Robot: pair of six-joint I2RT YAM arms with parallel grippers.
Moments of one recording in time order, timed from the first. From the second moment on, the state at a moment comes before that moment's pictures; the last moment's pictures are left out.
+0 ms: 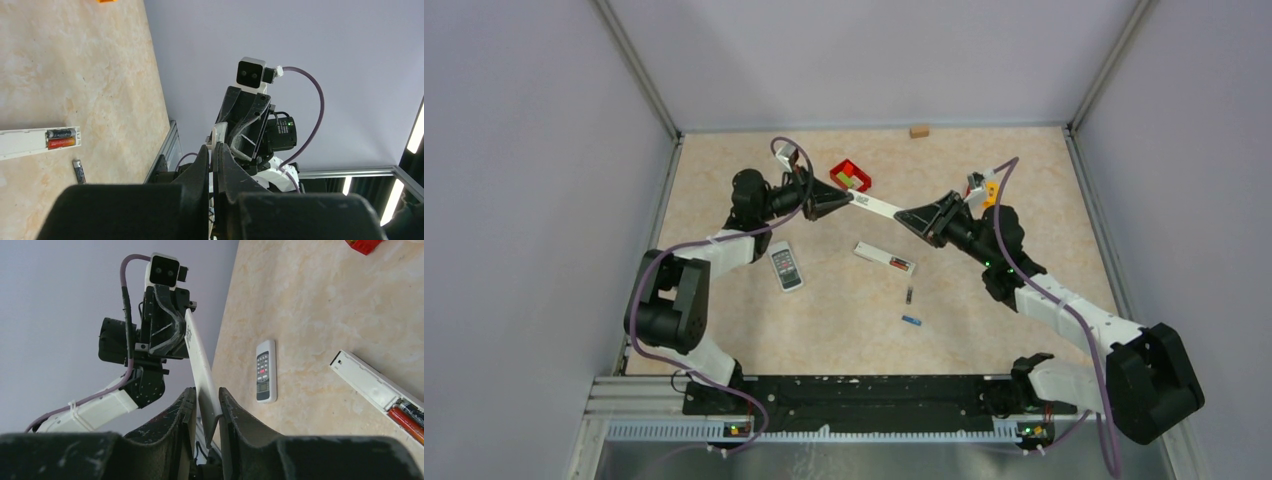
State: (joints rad) left arm -0.24 1.62 0.84 0.84 0.93 -1.49; right arm 0.49 1.14 0.60 0.49 -0.31 1.14
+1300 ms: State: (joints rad) left arm -0.25 1.73 0.95 0.01 0.64 -0.84; right arm 0.49 1.45 0.60 0.36 -0.27 1.22
